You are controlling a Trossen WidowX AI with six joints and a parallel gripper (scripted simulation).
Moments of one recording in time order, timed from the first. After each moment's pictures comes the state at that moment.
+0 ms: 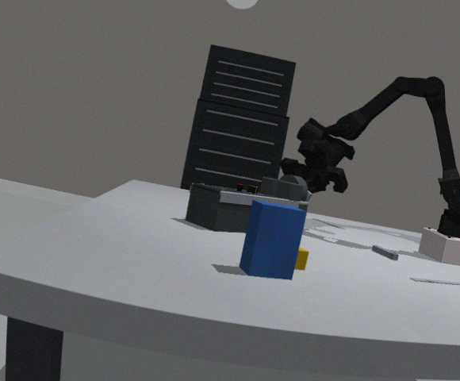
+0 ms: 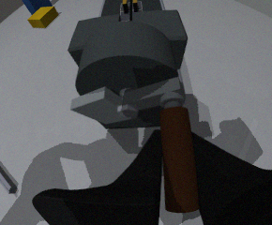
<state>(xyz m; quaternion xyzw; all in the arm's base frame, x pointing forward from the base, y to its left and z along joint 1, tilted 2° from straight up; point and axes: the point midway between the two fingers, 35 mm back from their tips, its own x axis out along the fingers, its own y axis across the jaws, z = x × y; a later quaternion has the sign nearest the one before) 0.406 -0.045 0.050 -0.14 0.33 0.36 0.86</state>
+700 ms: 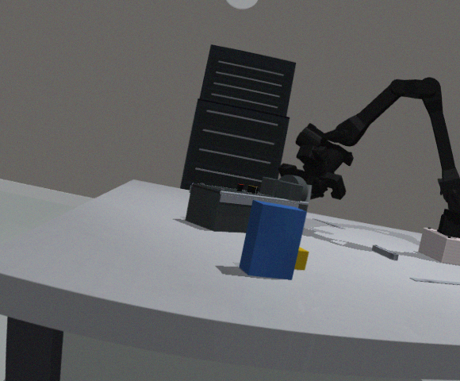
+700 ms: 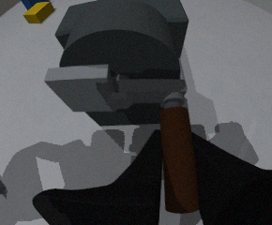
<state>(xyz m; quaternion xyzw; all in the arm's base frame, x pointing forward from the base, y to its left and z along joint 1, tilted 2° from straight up) 0.408 -0.046 0.035 -0.14 0.33 0.36 0.86</state>
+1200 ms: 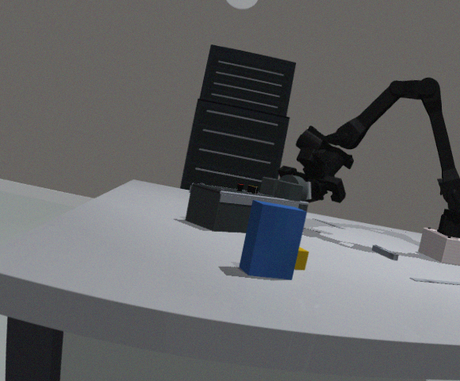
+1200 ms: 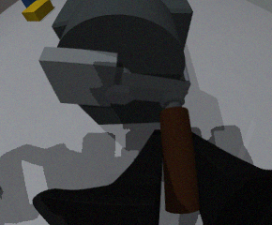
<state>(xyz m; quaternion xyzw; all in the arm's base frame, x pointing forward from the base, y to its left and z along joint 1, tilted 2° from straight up) 0.407 -0.045 0.028 -0.14 0.32 0.36 0.86</state>
